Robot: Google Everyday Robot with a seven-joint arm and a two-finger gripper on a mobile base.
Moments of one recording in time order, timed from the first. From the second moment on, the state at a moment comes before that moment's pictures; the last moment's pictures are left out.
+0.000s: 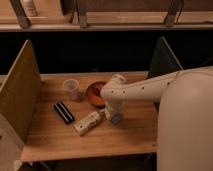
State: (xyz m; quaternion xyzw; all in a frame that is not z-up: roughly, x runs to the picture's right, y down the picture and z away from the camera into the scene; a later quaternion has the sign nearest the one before) arm 0.049 0.127 0.815 -0.22 0.16 0.48 0.83
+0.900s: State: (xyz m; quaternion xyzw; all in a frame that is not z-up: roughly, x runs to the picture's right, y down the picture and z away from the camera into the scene) arm 0.015 -0.018 0.828 -0.13 0.11 0.39 0.91
